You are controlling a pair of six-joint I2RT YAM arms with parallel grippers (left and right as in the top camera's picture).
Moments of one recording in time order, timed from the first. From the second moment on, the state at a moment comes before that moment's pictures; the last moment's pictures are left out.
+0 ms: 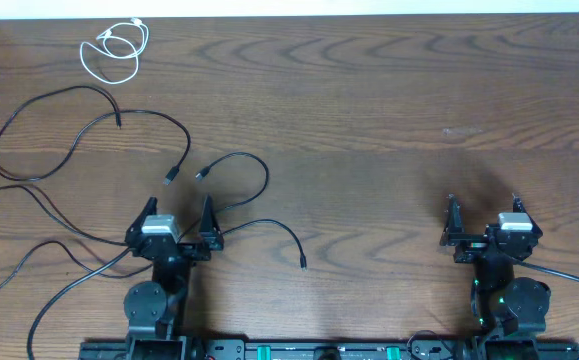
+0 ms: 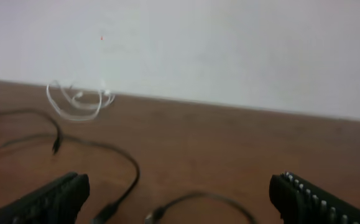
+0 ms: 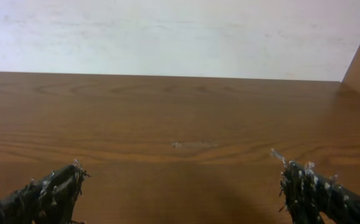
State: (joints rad) left arm -0.06 0.01 0.01 -0.04 -0.01 -0.13; right arm 0.02 0.02 0.01 -0.07 0.06 -0.01
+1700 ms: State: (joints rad) left arm -0.06 0.01 0.01 -0.11 -0.03 -0.01; right arm 0.02 0.02 0.01 -0.07 0.06 -0.01
